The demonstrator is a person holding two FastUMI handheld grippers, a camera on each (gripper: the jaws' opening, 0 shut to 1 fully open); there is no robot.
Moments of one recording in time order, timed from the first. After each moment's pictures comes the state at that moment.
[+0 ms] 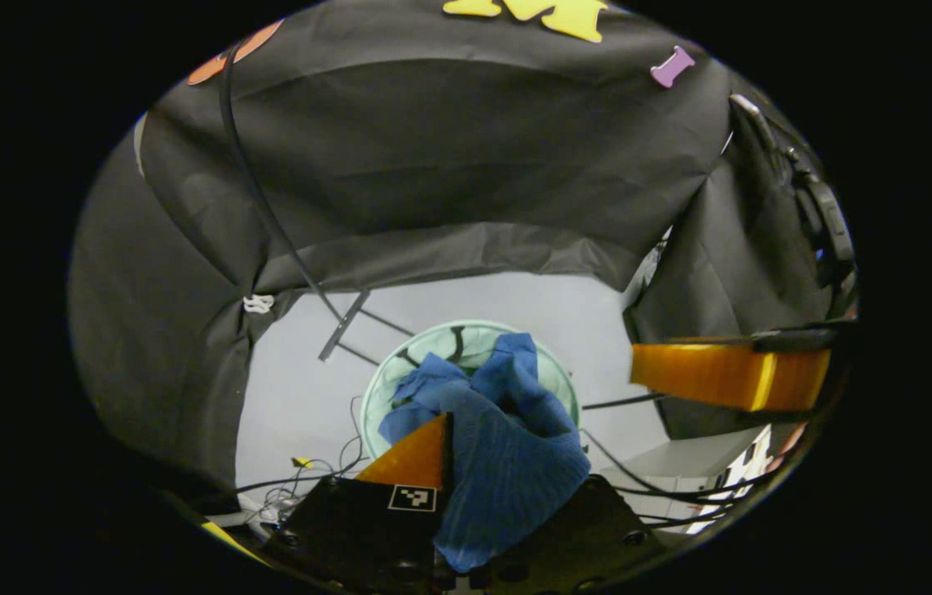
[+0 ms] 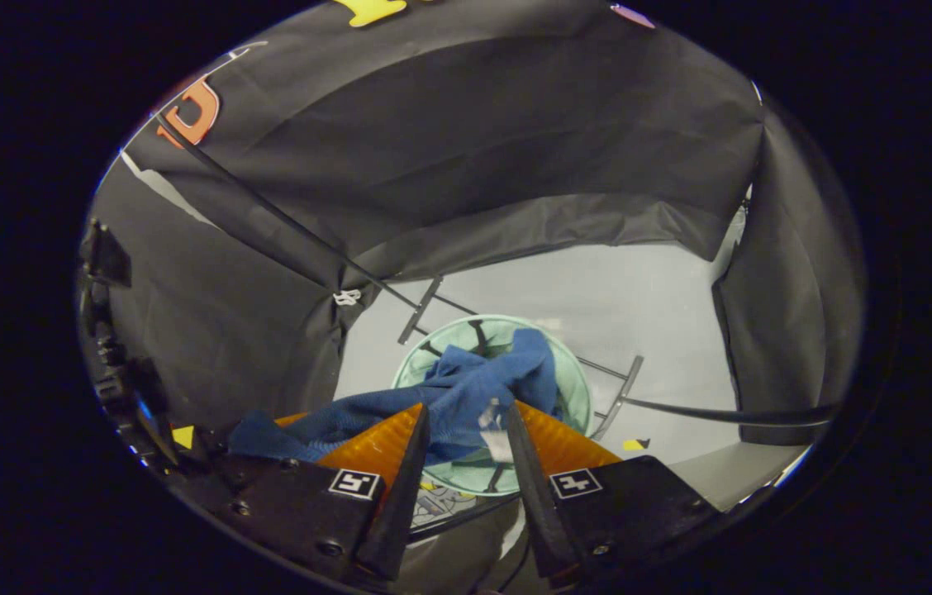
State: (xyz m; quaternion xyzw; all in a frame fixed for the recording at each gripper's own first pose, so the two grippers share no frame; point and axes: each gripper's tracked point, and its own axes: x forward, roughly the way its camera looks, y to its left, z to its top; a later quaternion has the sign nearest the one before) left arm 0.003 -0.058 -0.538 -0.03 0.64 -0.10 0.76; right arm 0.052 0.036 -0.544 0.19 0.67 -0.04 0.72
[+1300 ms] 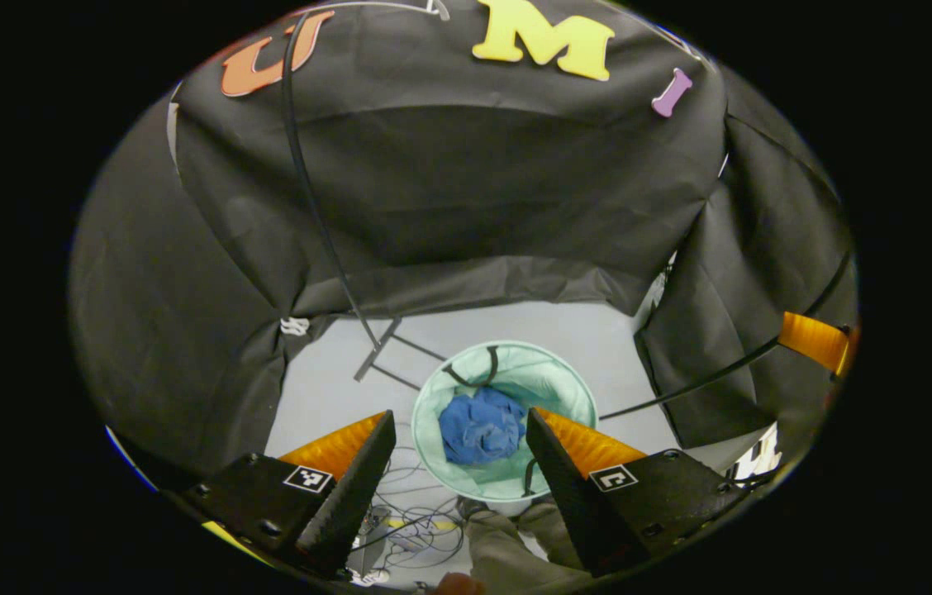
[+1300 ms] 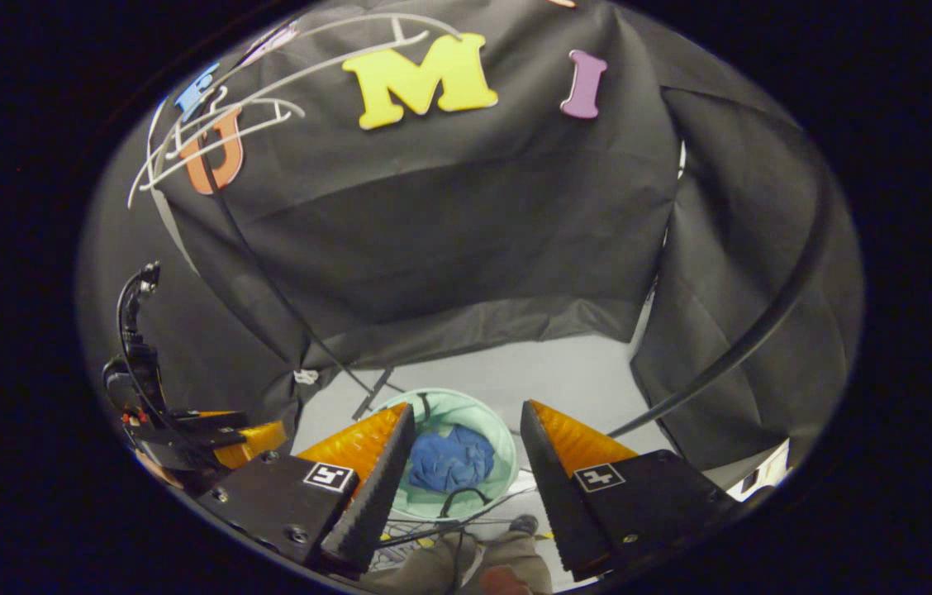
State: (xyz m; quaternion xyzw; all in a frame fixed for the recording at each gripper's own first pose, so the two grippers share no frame) left arm 0.021 0.009 -0.434 -0.03 0.55 -0.08 0.83; right arm 0.020 -0.014 -0.361 0.10 0.48 -0.15 0.86
